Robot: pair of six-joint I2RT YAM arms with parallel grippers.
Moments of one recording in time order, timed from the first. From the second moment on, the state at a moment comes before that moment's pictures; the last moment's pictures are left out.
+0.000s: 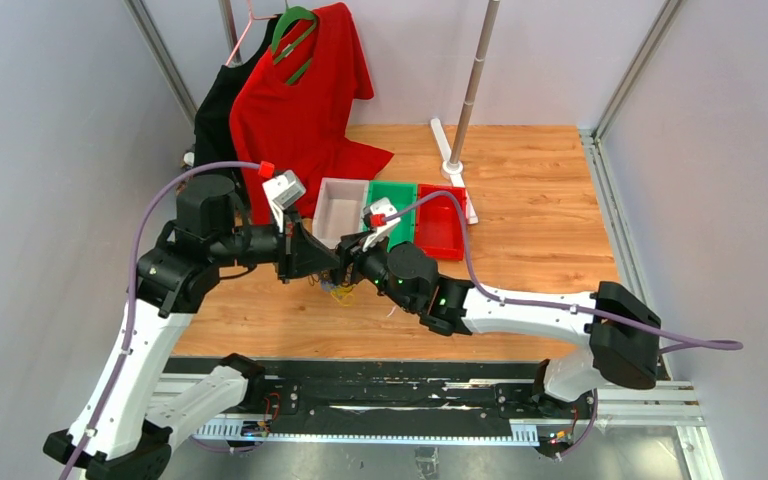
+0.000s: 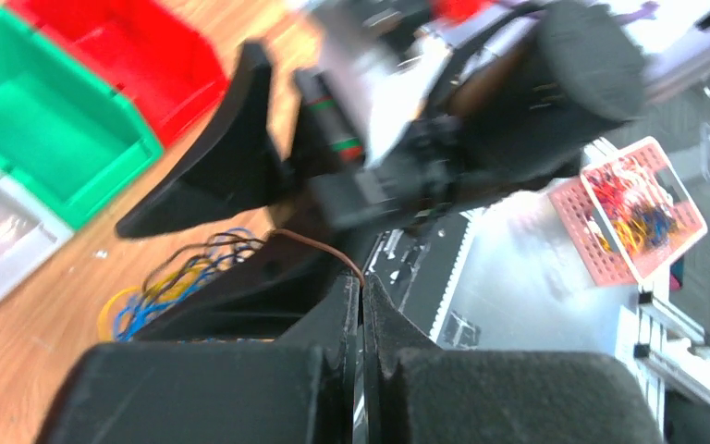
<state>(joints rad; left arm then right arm) -0.40 0.88 1.26 -0.84 0.81 -0.11 1.21 1.47 0.97 0.49 0.37 0.31</state>
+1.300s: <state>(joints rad) -0.40 1.09 2.12 -0.87 0.56 0.17 1.21 1.51 0.61 0.43 0.55 0.55</state>
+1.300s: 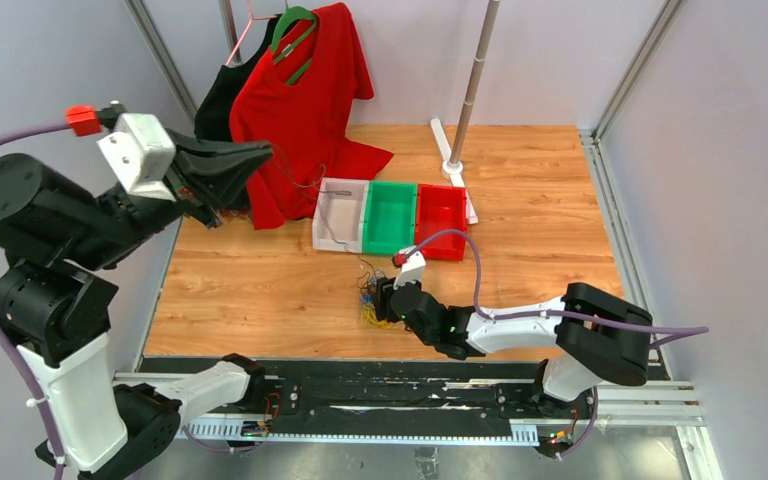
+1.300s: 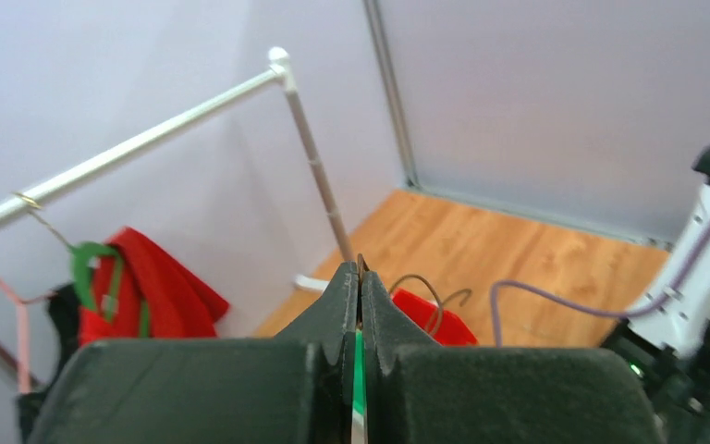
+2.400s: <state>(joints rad) -0.40 0.91 1.46 -0.60 0.41 0.18 1.19 1.19 0.59 0.23 0.53 0.58</state>
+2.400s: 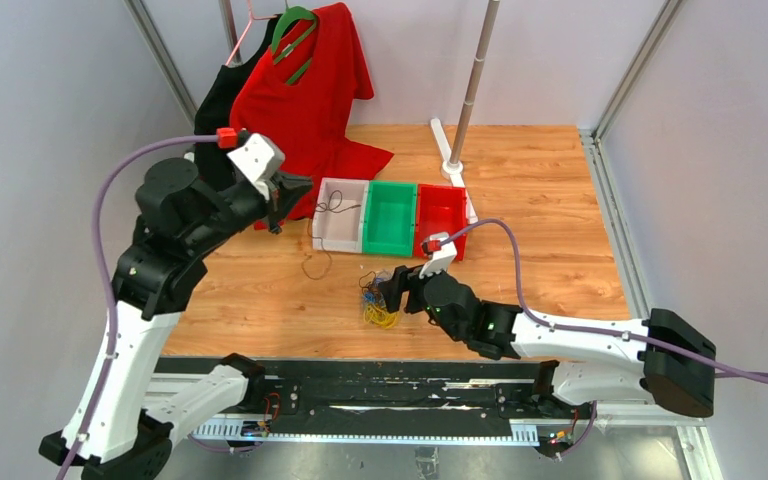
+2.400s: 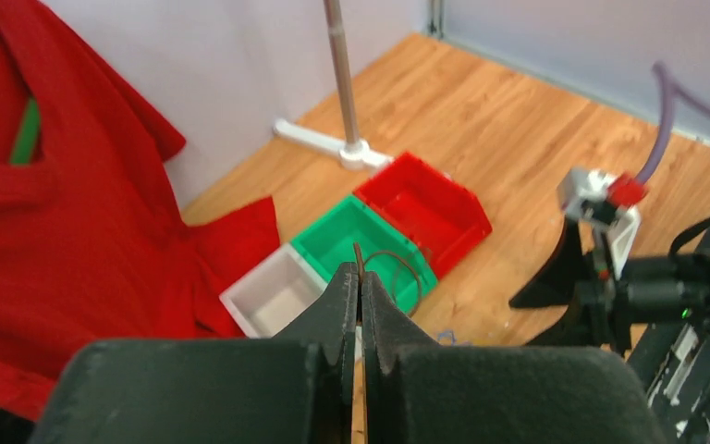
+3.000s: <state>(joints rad) -0.40 1.08 1.32 -0.49 0.25 0.33 1.11 1.14 0.61 0.11 0.53 0.53</state>
